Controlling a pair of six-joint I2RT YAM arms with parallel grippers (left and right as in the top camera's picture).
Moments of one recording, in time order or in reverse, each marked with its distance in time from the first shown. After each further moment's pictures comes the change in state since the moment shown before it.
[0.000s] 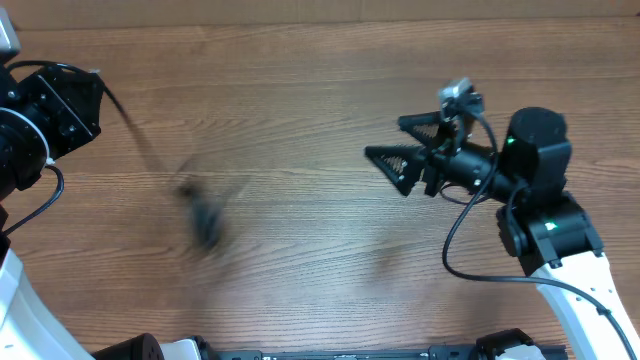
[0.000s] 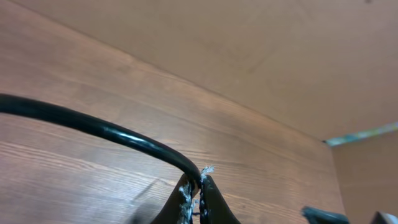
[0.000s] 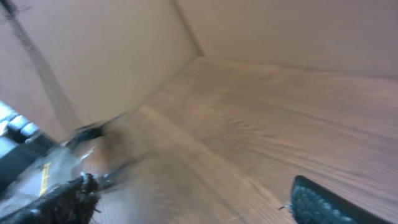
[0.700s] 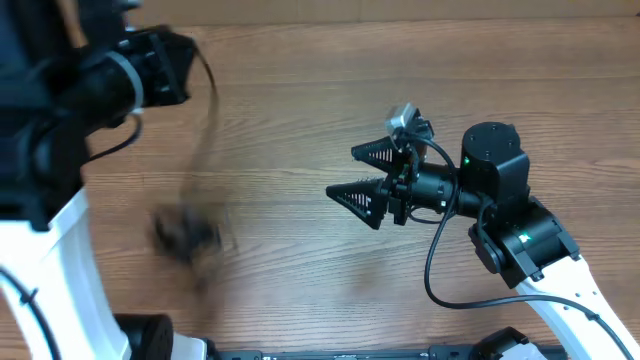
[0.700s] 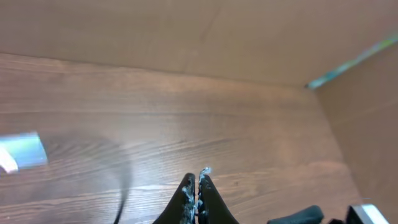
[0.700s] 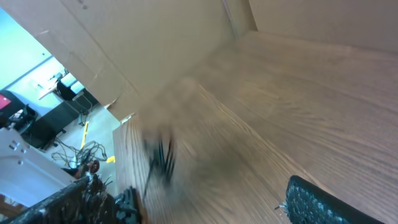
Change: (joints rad) left arm -0.392 0.130 0.000 0.132 -0.124 0.045; right arm 0.200 0.000 0.000 -0.016 -0.003 -0.022
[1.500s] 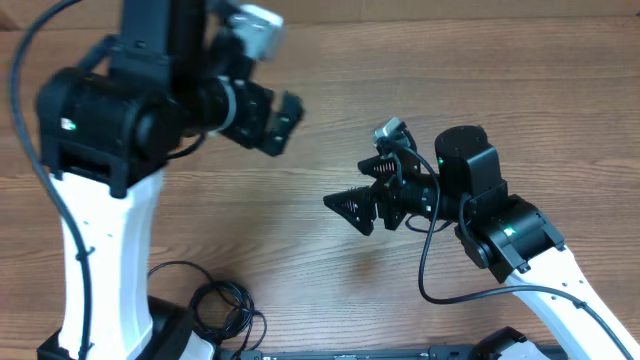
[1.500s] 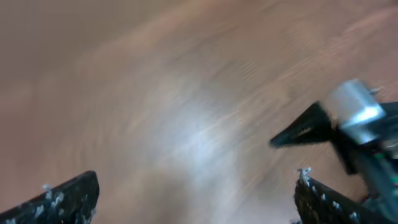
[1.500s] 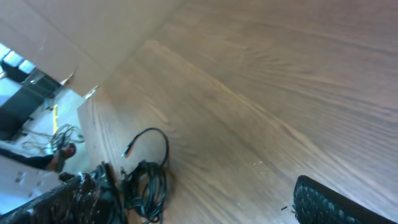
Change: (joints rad) left arm -0.274 0.079 0.000 -0.164 -0.129 0.421; right arm 0.042 0.047 0.000 -0.180 0.155 -0.063
